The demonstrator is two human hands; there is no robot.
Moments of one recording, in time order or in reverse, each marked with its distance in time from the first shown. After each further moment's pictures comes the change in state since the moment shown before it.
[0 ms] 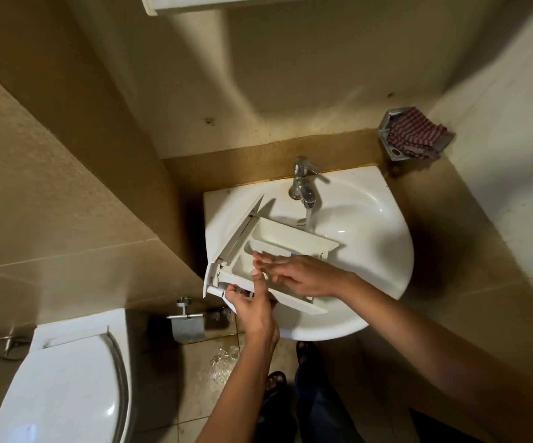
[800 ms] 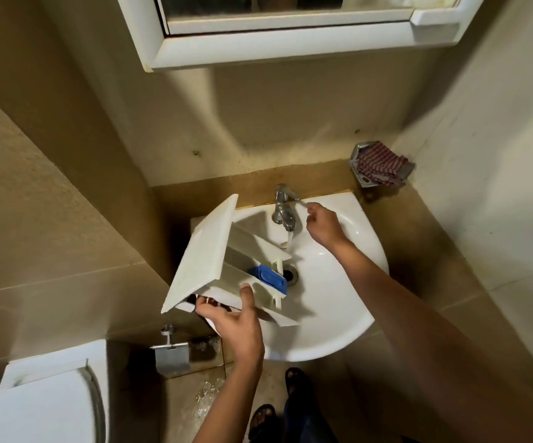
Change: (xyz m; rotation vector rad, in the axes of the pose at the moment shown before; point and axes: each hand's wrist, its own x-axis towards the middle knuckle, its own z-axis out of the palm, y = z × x) left_hand -0.019 0.017 0.003 0.146 0.060 0.434; right_hand 0.013 0.075 -0.085 0.197 0.697 0.791
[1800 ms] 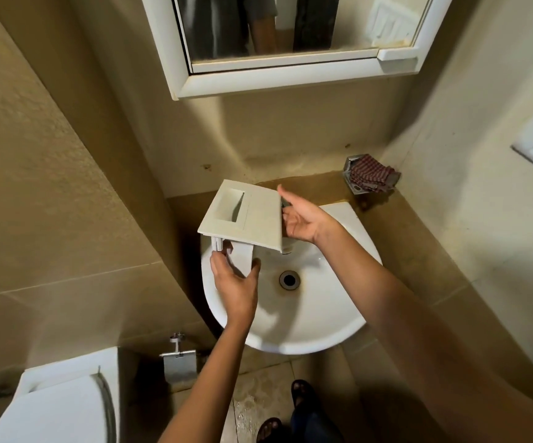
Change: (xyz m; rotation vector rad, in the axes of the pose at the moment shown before) left_hand 0.027 0.049 0.002 0.281 -0.240 0.435; right_hand -0.066 -0.112 -0.047 1.234 -0.571 0.416
